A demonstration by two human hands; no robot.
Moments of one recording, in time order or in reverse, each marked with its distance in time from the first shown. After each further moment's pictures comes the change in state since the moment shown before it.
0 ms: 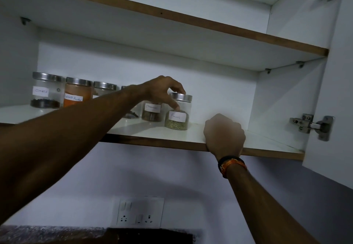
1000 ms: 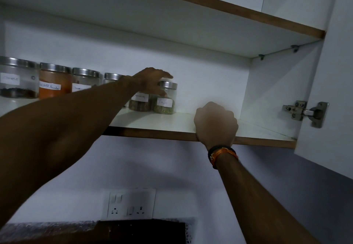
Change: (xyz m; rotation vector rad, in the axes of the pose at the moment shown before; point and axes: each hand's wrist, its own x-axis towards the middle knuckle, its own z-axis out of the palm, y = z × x) left_hand 0.040 -0.035 0.031 0.240 0.004 -0.102; right_hand 0.001 0.003 0.002 -0.015 -0.002 0.005
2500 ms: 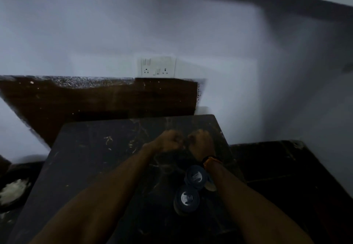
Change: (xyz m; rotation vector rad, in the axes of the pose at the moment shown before) left_hand -0.527 0.216 0.247 -0.801 -0.799 -0.316; right_hand -0.467 0.115 -0.112 -0.235 -1.095 0.036
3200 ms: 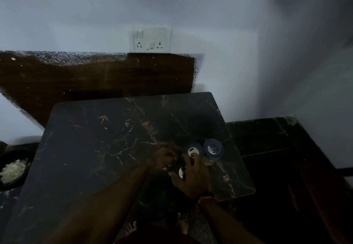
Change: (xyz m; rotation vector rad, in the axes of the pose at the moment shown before) left_hand -0.040 -0.066 0.121 -0.295 -0.184 -0.276; right_hand -0.161 -0.002 0.090 -0.030 -0.125 0.159
